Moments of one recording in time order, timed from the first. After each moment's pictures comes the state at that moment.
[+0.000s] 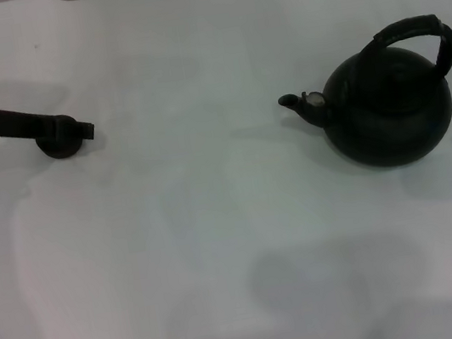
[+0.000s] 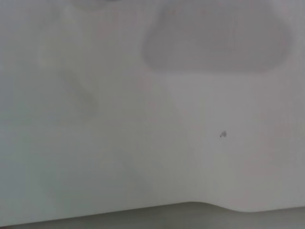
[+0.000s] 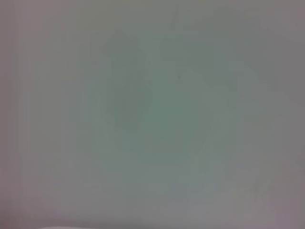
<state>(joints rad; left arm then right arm) -0.58 -2.05 1.18 0.92 2.49 1.07 -2.53 0.26 2.02 -2.47 -0.19 1.11 -1.18 0.03</state>
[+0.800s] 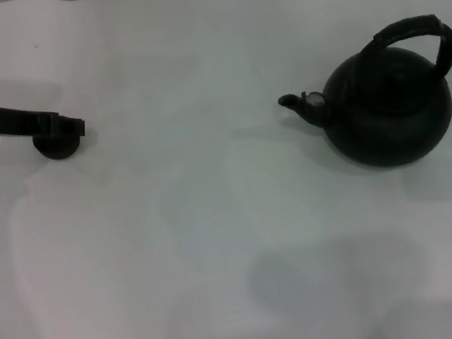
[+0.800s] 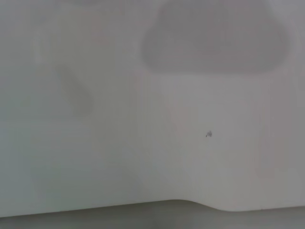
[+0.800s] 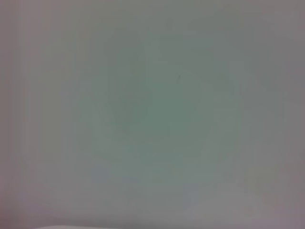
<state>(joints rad) -0.58 -2.05 1.18 0.91 2.50 1.06 -2.57 0.25 2.02 -2.47 -0.20 1.11 -1.18 0.03</state>
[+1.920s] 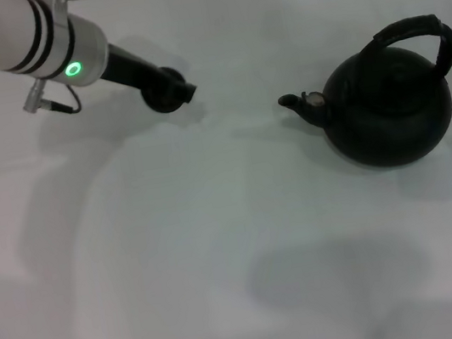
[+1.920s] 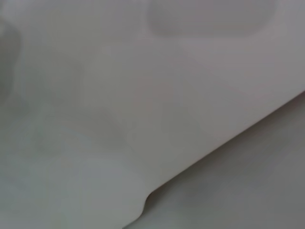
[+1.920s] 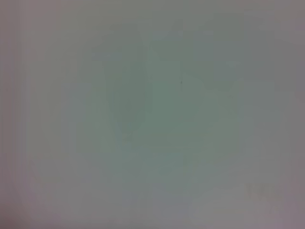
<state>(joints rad) -0.77 -2.08 1.49 0.93 2.42 1.03 -2.50 0.25 2.02 -2.47 -0.22 1.11 -1.19 0.03</state>
